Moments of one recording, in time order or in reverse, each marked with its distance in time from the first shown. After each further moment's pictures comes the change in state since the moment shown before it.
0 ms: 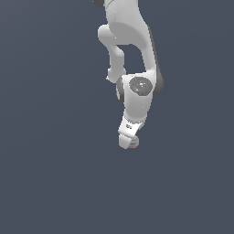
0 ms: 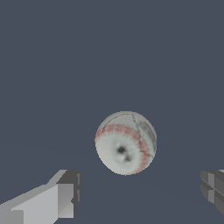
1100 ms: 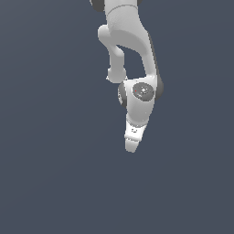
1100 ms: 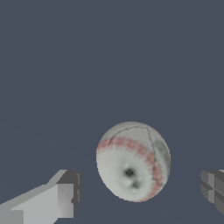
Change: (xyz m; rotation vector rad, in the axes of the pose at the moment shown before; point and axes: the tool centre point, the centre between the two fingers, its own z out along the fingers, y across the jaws) arm 0.011 -0.004 0.021 -0.001 0.003 -0.194
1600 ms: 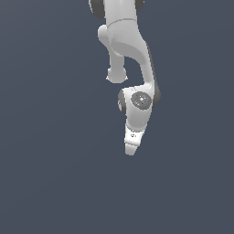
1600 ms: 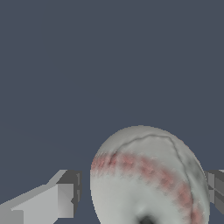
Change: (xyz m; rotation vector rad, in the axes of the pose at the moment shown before) arm 0.000 -0.001 0.037 0.003 -0.001 -0.004
